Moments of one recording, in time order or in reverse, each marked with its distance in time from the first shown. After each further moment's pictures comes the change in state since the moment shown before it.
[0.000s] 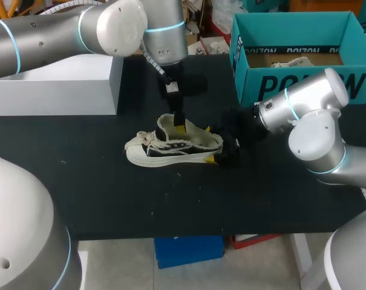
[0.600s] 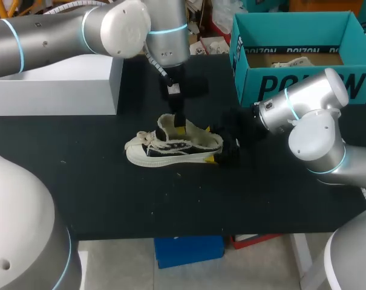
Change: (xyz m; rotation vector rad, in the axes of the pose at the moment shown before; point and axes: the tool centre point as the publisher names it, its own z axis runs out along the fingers) left arm -0.005 0.001 0.007 -0.025 -0.010 -0.009; right arm 0.000 0.000 0.000 0.000 0.000 0.000
